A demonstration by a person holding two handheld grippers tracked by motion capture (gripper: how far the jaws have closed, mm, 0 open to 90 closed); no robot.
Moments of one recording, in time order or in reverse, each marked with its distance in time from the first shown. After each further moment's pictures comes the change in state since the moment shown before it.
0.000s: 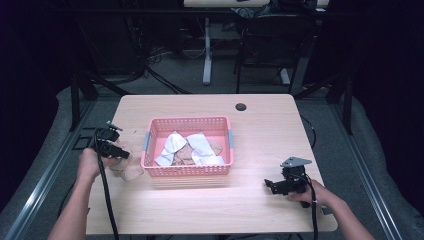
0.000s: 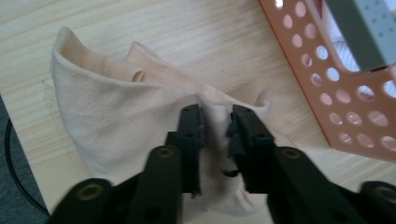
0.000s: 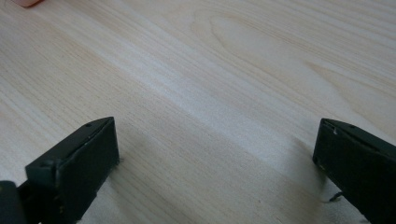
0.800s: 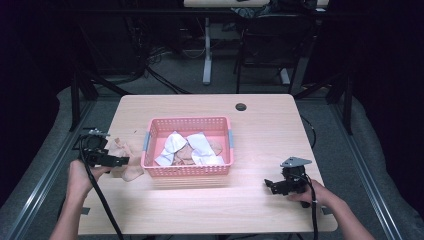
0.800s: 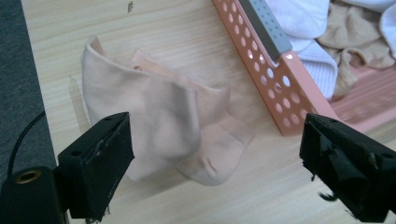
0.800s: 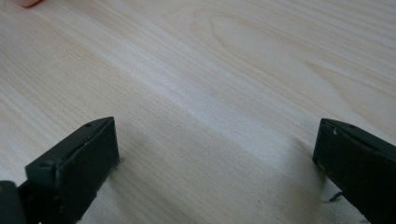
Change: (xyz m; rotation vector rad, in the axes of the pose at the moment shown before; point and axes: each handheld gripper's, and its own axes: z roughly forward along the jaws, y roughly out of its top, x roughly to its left) left arm -0.029 -0.044 -0.052 -0.206 0.028 -0.026; right arm 0.000 0.000 0.000 0.001 -0.001 0.001
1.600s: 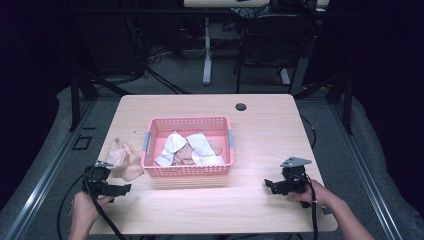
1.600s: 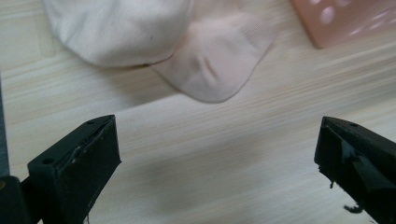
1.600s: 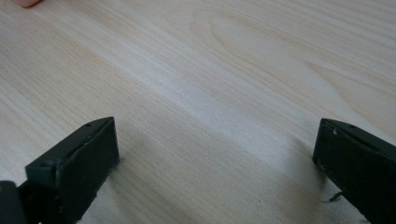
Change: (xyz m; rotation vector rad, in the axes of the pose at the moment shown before) left arm -0.014 -0.080 0.035 0.053 0.088 -0.037; right arm 0.000 0.000 0.000 -0.002 -0.001 0.004
